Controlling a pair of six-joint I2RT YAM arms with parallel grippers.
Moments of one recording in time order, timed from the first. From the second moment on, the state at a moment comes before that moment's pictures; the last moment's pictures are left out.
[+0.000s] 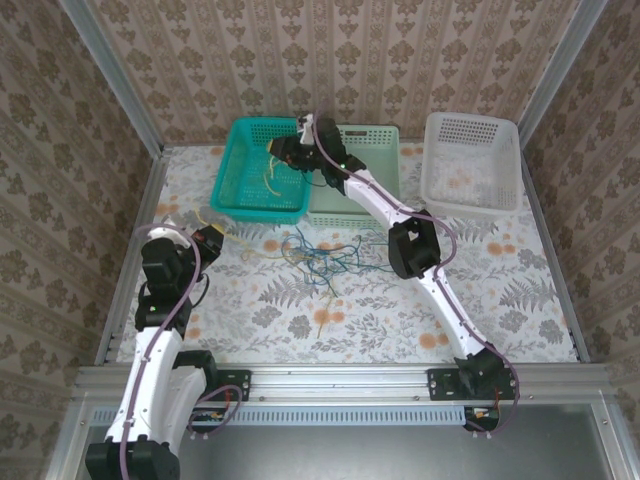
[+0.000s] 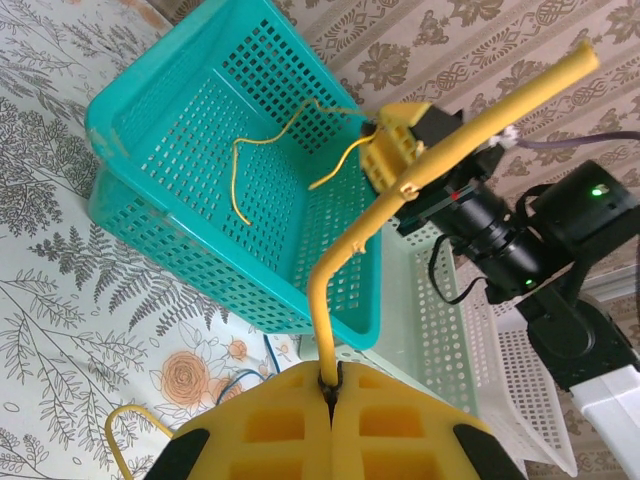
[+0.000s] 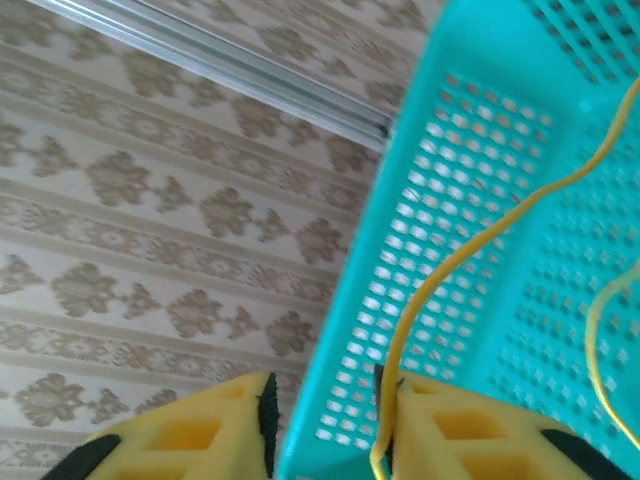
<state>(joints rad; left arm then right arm) -0.02 0.66 0.49 -0.10 0.34 -0.82 0.51 2.73 2.59 -0.10 -0.53 0.98</state>
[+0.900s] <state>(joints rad) -0.04 0.64 0.51 -0.12 0.32 -0.83 0.53 2.54 2.60 -0.56 -0.46 0.88</state>
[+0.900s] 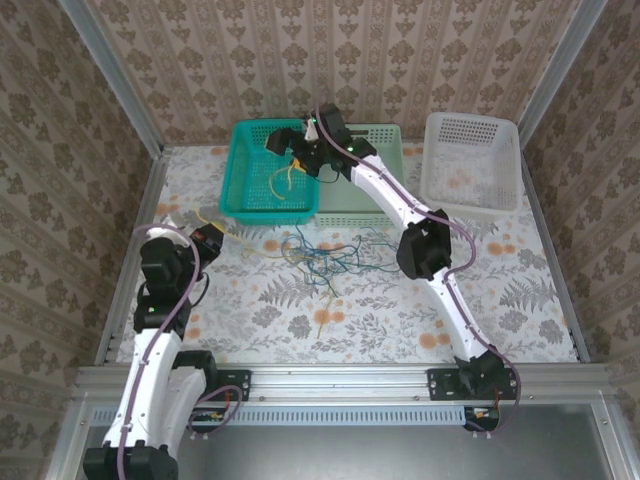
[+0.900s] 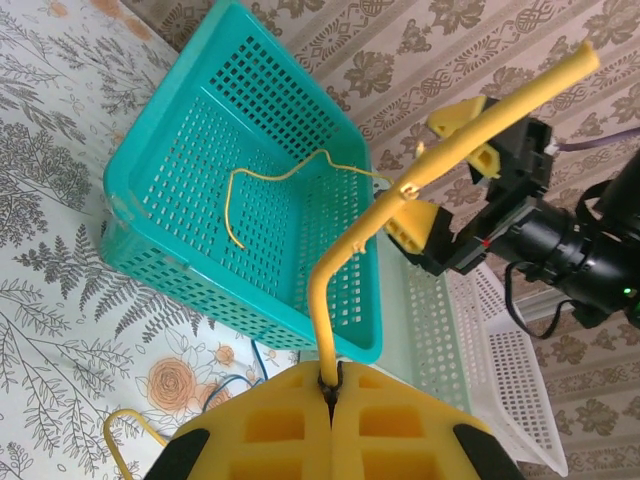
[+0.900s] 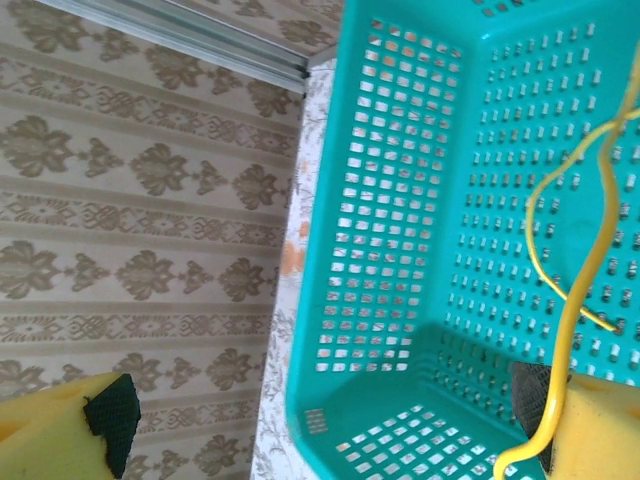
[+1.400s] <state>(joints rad) -0.05 0.62 0.55 -0.17 0.31 -0.82 0.68 2.52 2.65 -0.94 -0.10 0.33</state>
